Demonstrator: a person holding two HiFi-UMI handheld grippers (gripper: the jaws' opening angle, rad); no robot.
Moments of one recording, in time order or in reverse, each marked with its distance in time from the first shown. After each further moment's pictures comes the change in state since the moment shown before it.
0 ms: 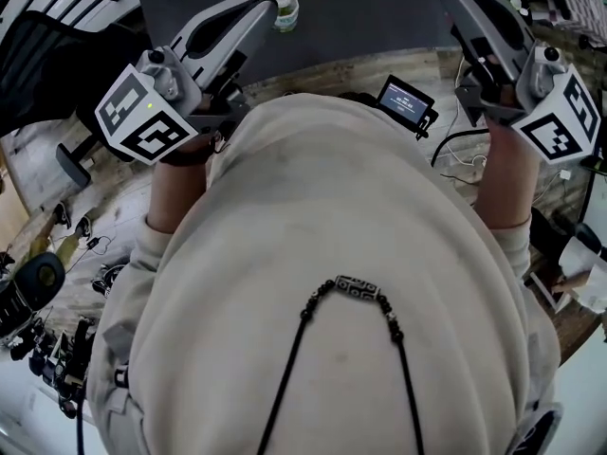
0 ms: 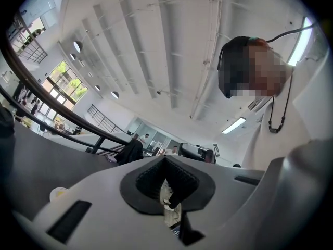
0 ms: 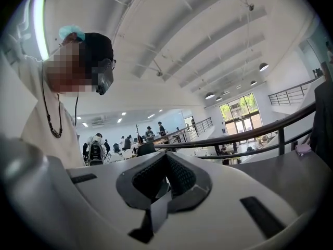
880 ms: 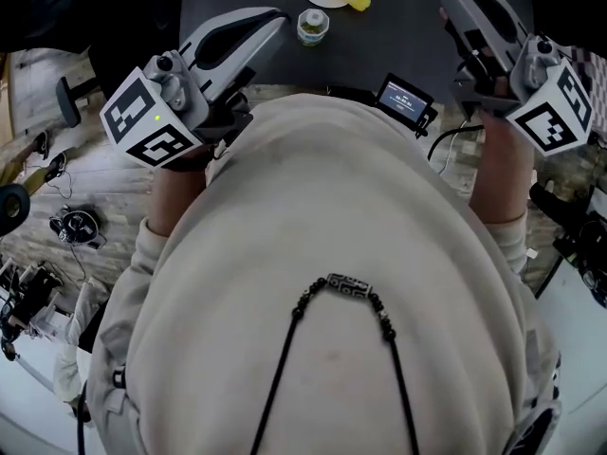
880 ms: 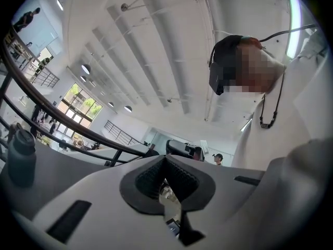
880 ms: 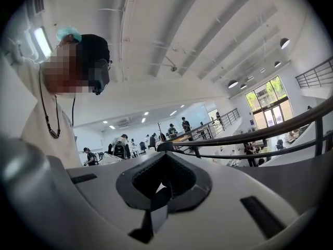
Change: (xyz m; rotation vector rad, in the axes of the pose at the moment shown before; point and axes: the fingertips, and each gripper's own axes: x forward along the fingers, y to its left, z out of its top) left arm -0.037 -0.003 -0.024 -0.027 -0.117 -0.120; right arm 0.042 0.018 -0.017 -0.058 0.106 -0.020
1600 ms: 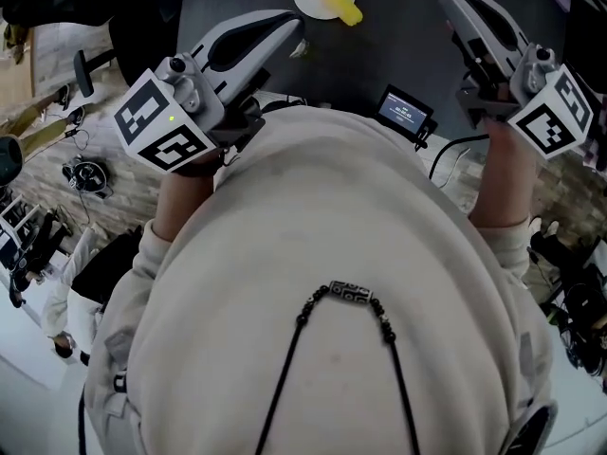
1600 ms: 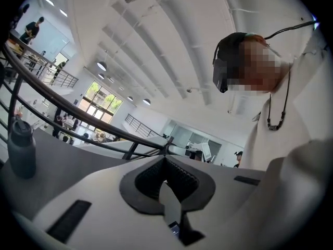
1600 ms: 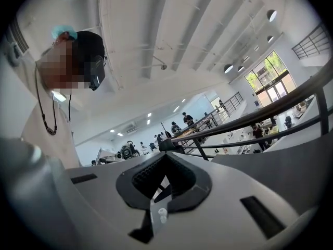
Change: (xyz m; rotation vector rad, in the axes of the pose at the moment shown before) left arm 0.011 0.006 0.020 -0.047 0.055 0.198; right arm 0.014 -0.035 -0.008 0.137 0.057 0.087
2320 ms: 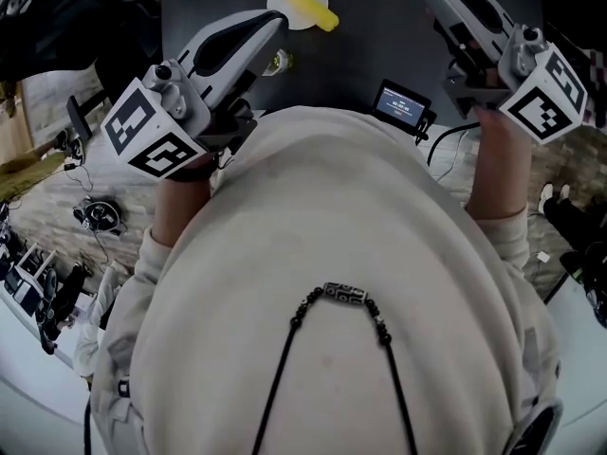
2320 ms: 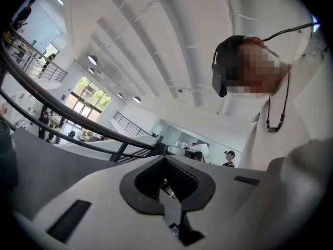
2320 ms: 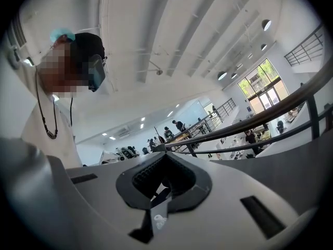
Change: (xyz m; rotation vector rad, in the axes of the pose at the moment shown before) left arm 0.012 -0.013 0.014 0.041 0.010 -0.123; right arm -0.017 0.017 0.015 -0.012 -0.085 -0.061
